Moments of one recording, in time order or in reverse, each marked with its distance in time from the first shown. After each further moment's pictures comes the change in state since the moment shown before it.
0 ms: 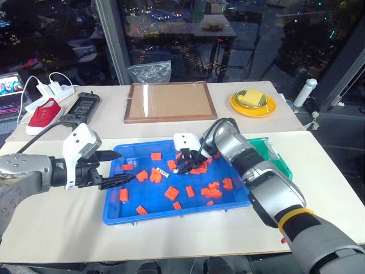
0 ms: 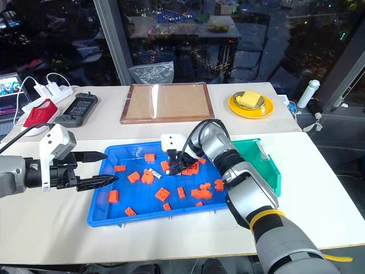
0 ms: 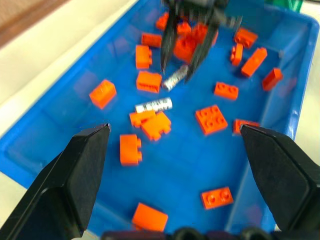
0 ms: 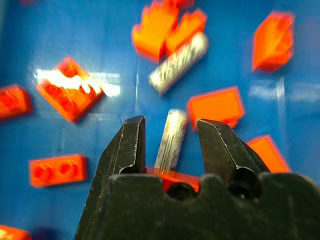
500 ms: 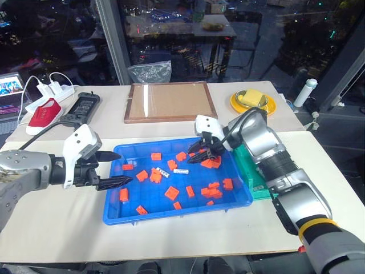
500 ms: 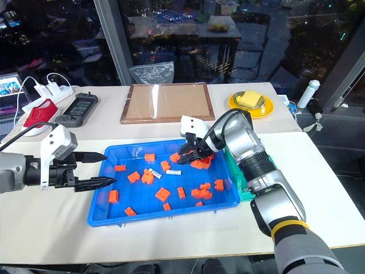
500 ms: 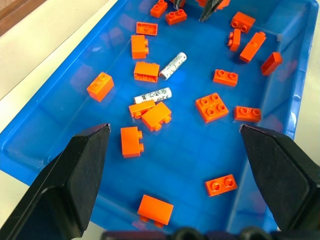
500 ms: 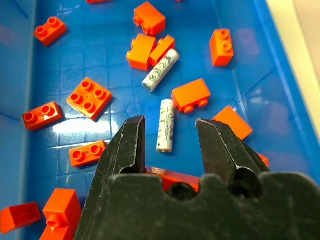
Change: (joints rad) left arm -0.048 0.017 -0.063 0.048 0.040 -0.051 -0.050; right arm 0.127 -0.152 -0.031 -0.319 0.074 0.246 0.007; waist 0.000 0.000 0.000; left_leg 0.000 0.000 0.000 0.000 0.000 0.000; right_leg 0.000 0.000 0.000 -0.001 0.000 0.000
